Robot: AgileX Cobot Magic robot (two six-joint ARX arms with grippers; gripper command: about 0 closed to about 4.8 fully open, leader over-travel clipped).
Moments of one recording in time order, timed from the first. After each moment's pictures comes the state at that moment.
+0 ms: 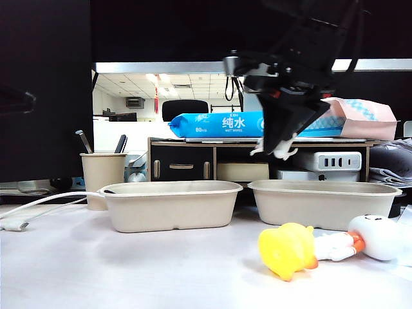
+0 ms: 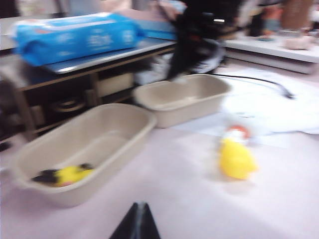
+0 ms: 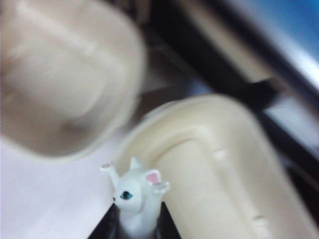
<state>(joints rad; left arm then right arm) -0.79 0.01 0.01 -0.06 0.06 0.03 0.56 1.55 1.17 -0.61 0.03 -0.16</state>
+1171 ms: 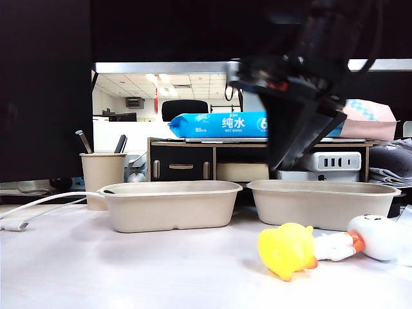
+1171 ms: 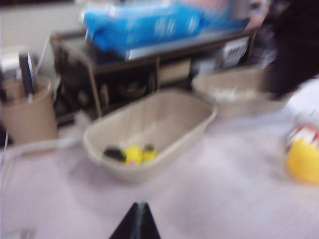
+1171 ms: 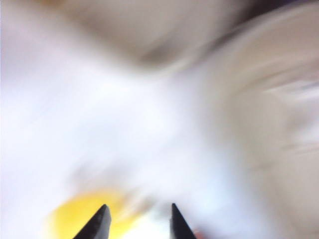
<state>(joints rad) -0.58 0.05 0.01 -0.07 0.07 0.03 0.61 1.54 1.18 -0.86 -0.16 -0.13</state>
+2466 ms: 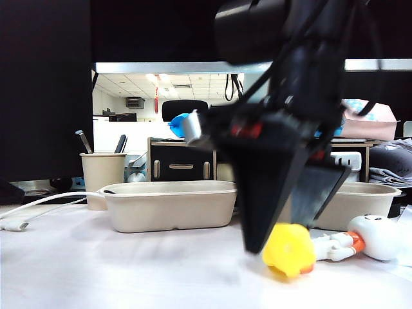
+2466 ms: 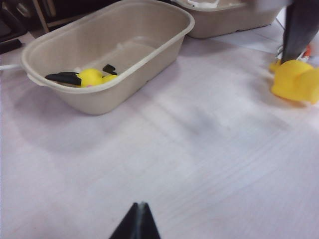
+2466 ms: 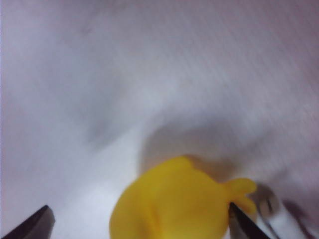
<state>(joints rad) -0.66 0.31 0.01 -0.07 0.06 0.03 0.80 1.64 1.07 -0.87 -0.15 -0.09</state>
